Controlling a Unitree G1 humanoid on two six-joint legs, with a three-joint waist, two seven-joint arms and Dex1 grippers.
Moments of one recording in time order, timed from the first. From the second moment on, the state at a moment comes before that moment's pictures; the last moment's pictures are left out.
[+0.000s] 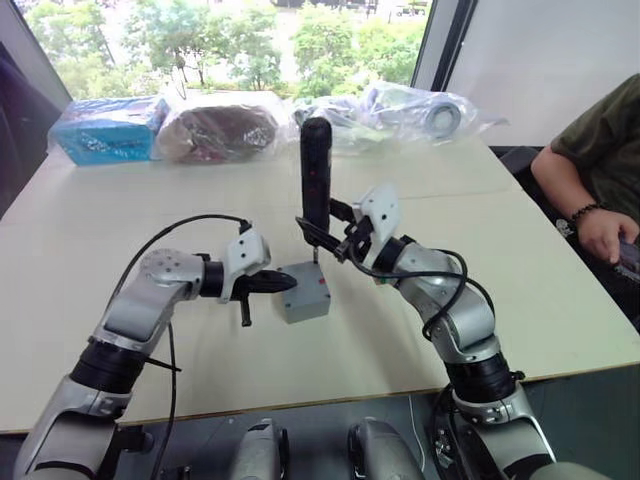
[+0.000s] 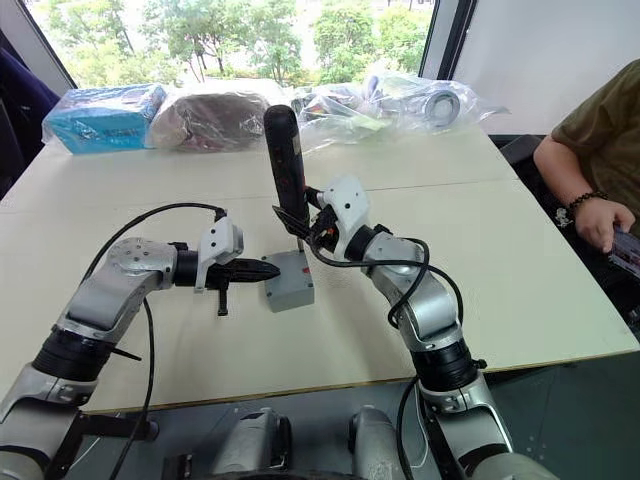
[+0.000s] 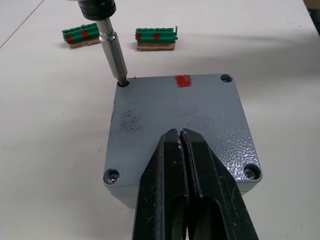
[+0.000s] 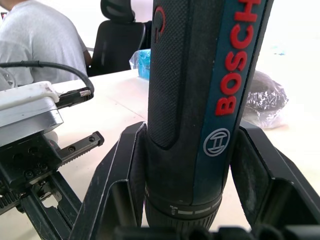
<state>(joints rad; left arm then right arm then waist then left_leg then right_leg) -0.47 0.65 -0.19 -0.06 -0.26 0.40 -1.13 -0.49 -0.21 0.19 -0.21 0.25 0.43 0.53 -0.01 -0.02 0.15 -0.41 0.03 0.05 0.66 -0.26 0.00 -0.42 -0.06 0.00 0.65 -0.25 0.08</state>
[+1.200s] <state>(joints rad) -0.49 0.68 -0.11 -0.24 -0.37 0.49 -1.11 -0.91 -0.44 -0.13 -0.19 0.51 1.15 0.40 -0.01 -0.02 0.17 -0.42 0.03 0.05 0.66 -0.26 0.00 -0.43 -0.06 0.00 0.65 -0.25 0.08</state>
